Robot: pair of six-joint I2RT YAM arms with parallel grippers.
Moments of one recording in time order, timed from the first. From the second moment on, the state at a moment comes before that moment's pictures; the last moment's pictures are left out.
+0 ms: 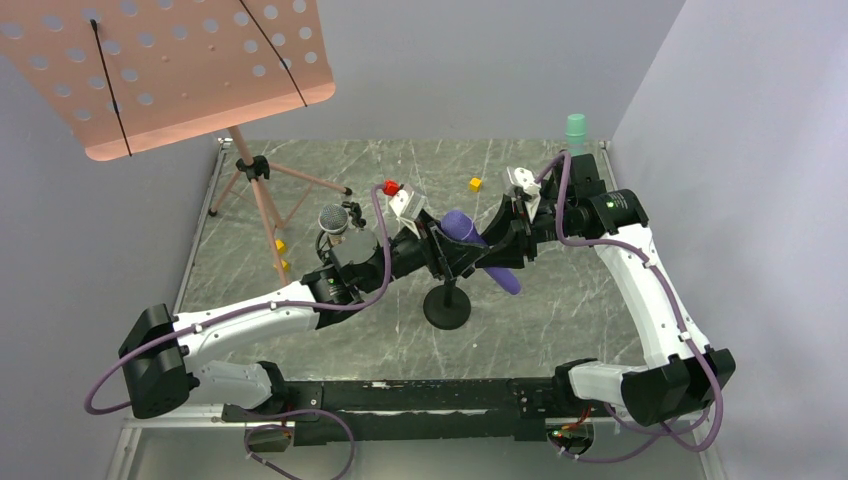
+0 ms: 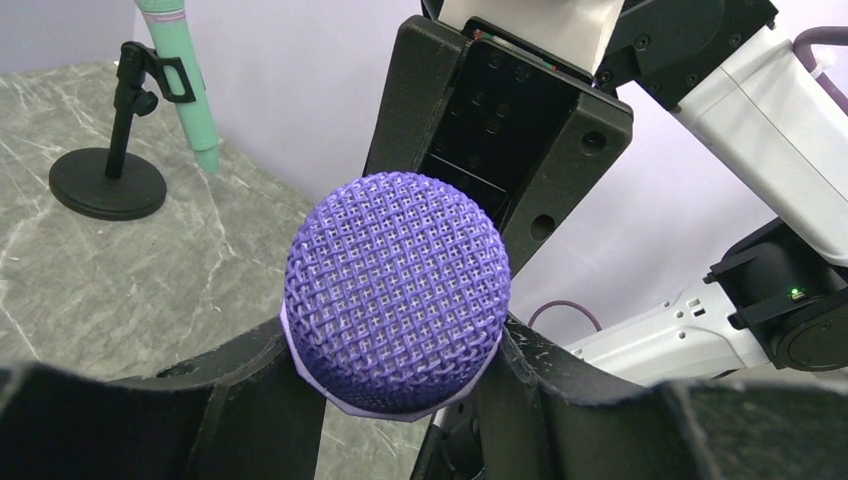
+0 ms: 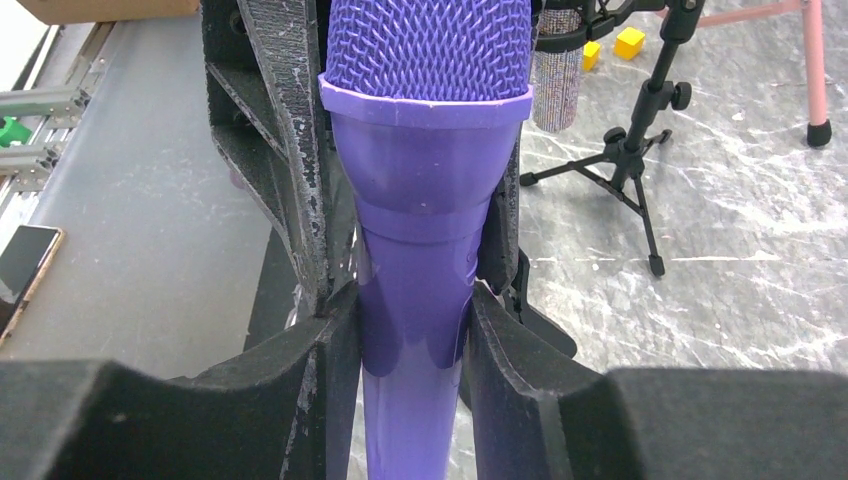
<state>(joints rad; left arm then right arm) -1.04 1.25 0.91 0.55 0.09 -0.55 0.25 1.24 1.36 -1.12 -1.30 -0.84</state>
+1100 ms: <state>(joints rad) -1.04 0.90 0.96 0.18 0.10 -0.40 0.25 1.12 1.28 -1.01 -1.26 -0.69</state>
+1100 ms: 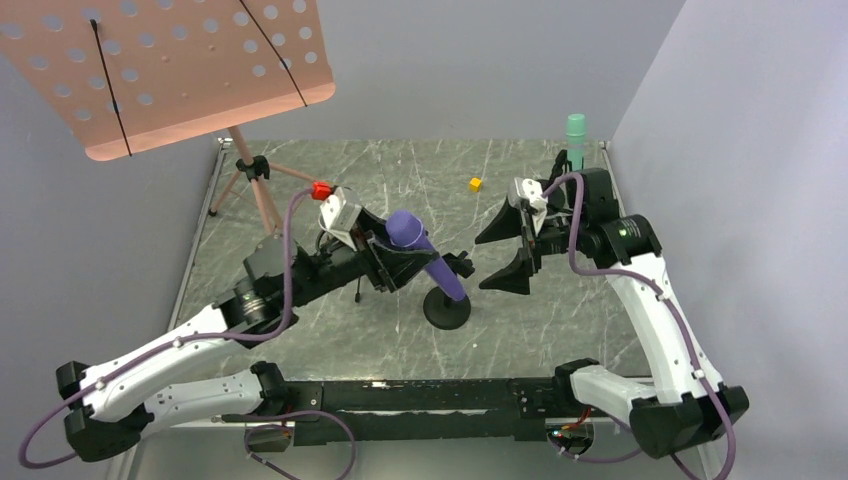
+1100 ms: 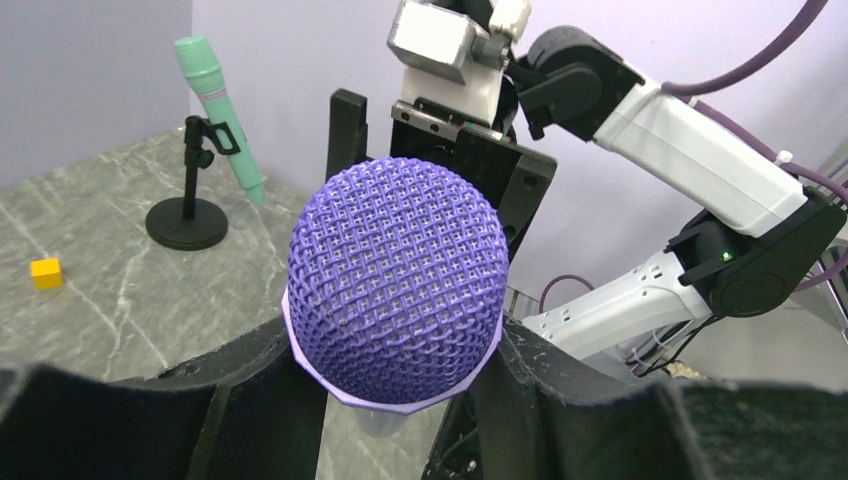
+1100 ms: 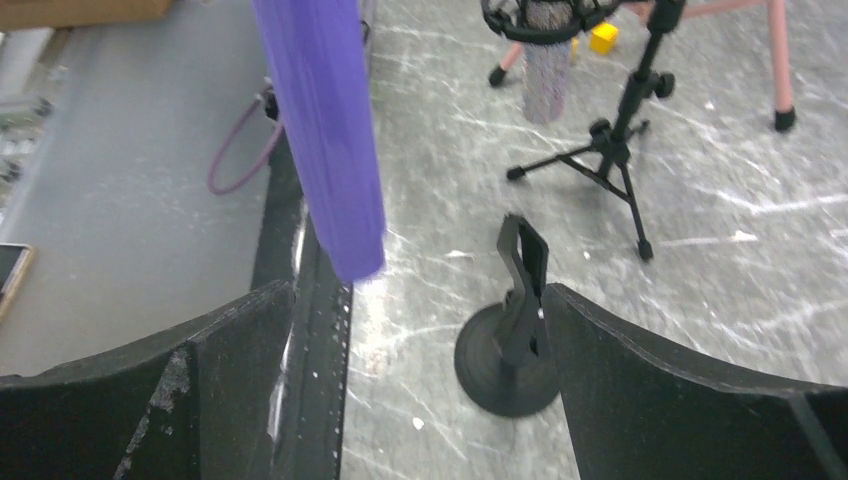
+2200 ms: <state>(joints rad) -1.04 0.70 0.90 -0.34 0.14 -0.20 0.33 1.29 1.06 -0.68 -1.21 -0.86</state>
